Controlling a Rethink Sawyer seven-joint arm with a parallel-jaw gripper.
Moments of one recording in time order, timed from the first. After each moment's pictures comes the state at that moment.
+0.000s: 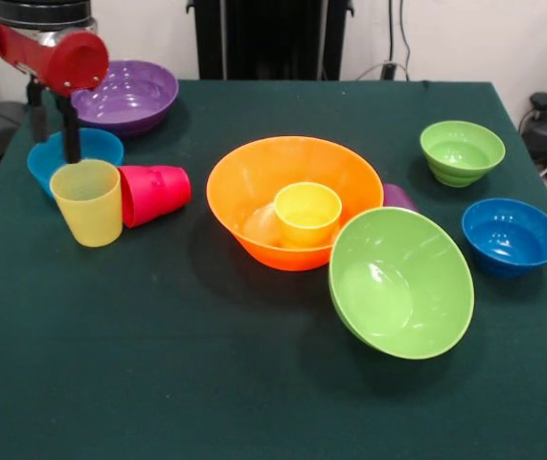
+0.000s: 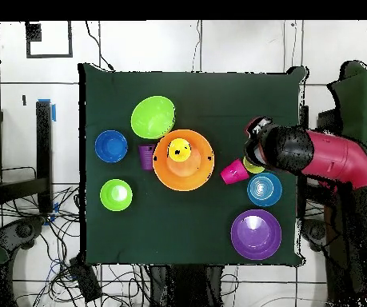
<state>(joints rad) -0.72 -0.70 0.33 1.49 -0.41 0.63 2.33</state>
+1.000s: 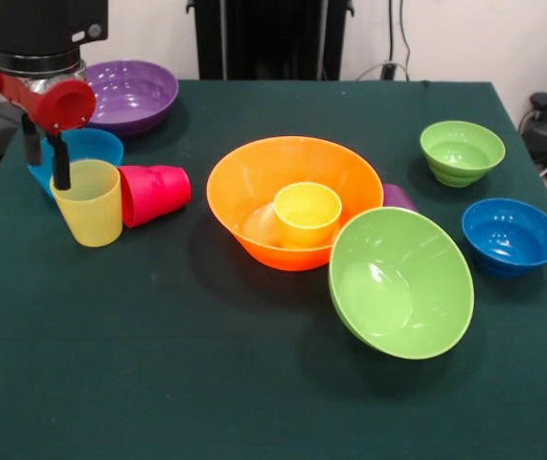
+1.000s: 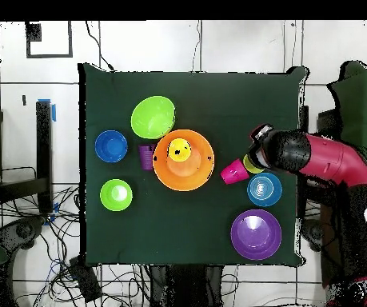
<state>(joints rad) -0.69 -0.60 0.25 1.44 -0.40 0.63 2.33</state>
